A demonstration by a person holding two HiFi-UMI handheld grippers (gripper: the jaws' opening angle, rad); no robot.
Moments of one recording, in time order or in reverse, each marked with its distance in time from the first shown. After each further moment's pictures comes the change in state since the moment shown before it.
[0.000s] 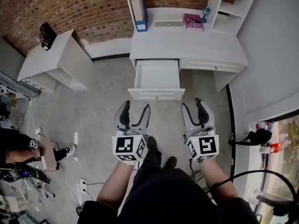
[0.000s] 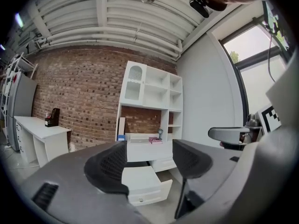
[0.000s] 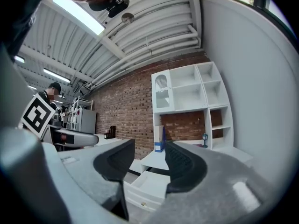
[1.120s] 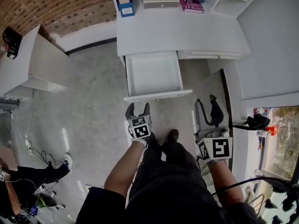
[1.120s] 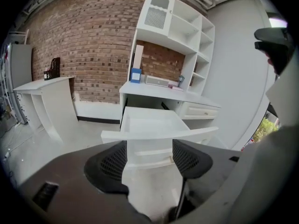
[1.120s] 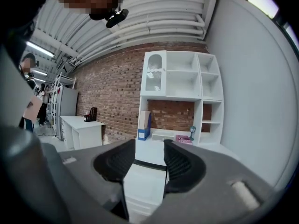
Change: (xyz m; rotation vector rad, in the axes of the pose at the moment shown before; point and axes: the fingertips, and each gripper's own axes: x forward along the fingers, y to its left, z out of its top) left arm 0.173 0.151 -0.315 -0.149 0.595 0.073; right arm 0.146 -0.021 -0.053 -0.093 0.182 -0.217
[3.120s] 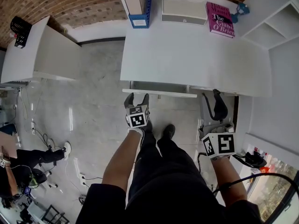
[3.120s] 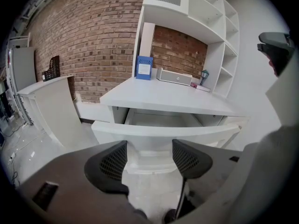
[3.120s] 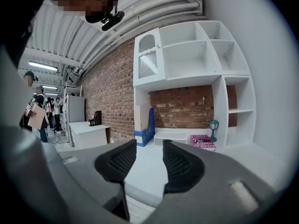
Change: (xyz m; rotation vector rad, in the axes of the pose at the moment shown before) left arm 0.196 0.042 0.127 -0.053 0.033 0.141; right arm 0.264 -0.096 -0.011 0.079 0.019 0.222
